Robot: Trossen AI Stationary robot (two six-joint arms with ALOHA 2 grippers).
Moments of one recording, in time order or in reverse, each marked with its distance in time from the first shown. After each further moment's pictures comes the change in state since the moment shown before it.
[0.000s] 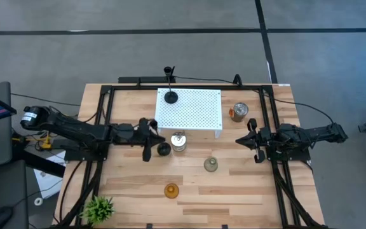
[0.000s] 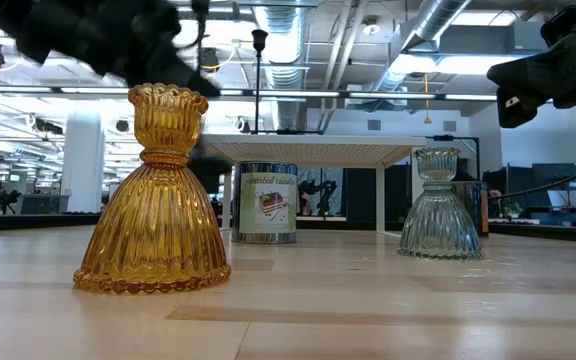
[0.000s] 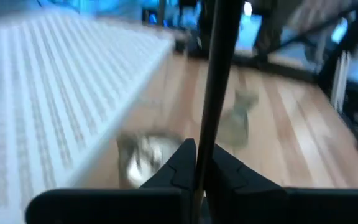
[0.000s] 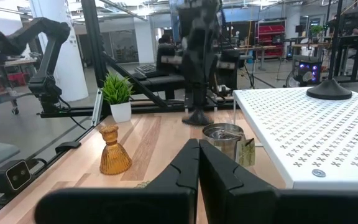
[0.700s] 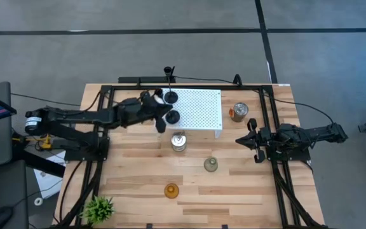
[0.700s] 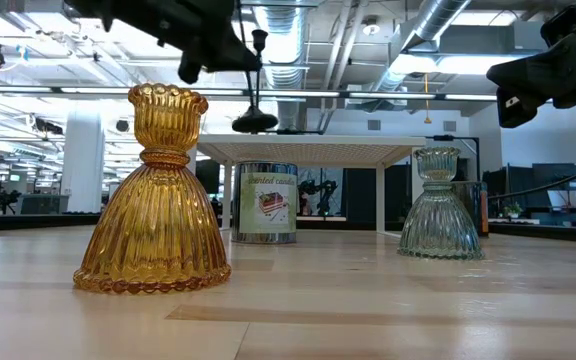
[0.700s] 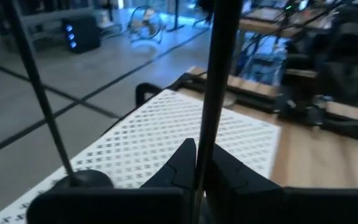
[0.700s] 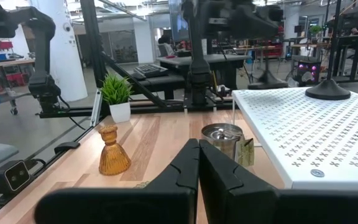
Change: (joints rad) left arm 0.285 0.131 0.337 -0.158 -0.068 0.107; right arm 0.000 0.000 0.000 0.000 0.004 0.000
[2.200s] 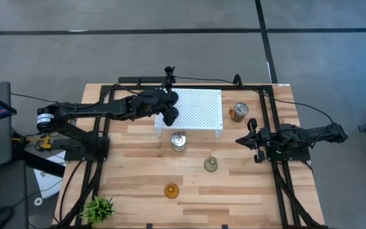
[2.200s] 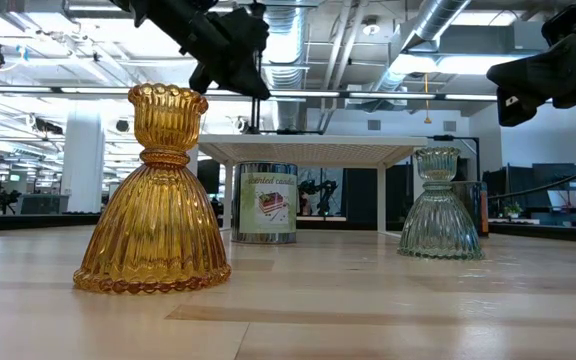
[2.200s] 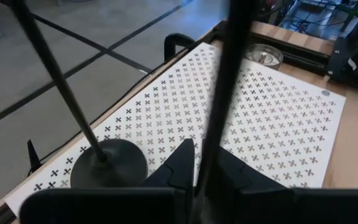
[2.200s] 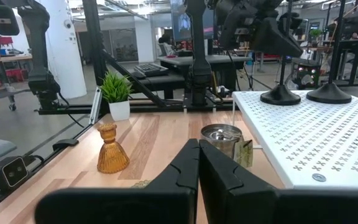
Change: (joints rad) left arm 0.060 0.158 0.206 -0.299 -0.032 -0.052; right arm 0.000 0.000 0.000 0.000 -0.004 -0.024
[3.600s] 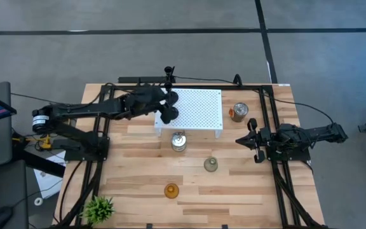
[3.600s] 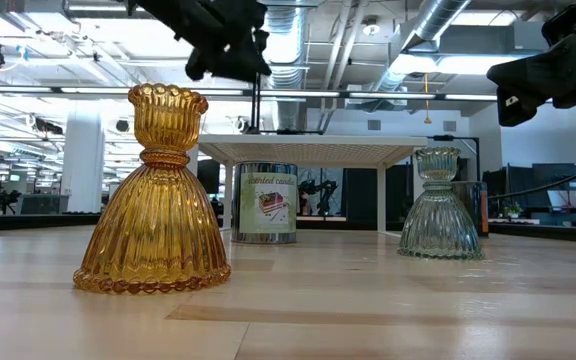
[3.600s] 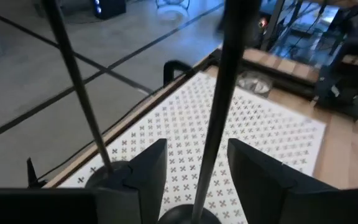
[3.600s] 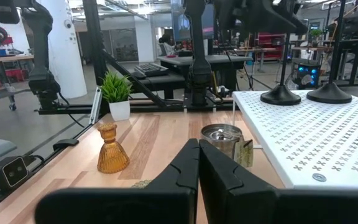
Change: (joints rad) left arm 0.000 -0.082 0.001 0.016 0.000 0.010; right arm 0.000 0.000 0.000 -0.001 -0.001 0.000
